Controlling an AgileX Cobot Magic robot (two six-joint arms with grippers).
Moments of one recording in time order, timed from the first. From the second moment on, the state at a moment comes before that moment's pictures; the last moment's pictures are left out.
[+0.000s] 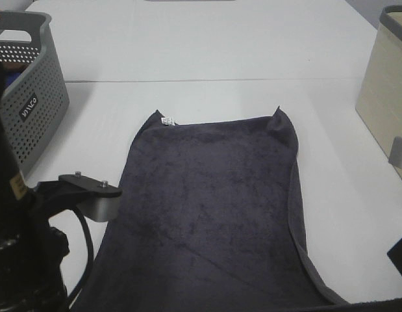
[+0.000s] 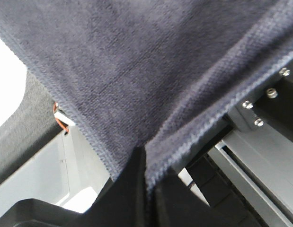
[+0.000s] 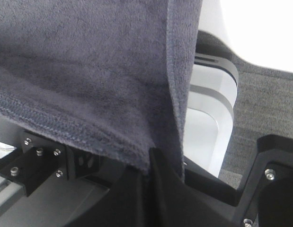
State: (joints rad) left arm -0.73 1.53 -0.84 -0.41 1.18 0.11; right arm 0.31 1.03 -0.59 0.37 1.21 0.11
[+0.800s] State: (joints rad) left arm -0.79 1.70 -0.84 -0.48 1.17 0.18; right arm 0.31 1.04 -0.55 0.28 1.21 0.12
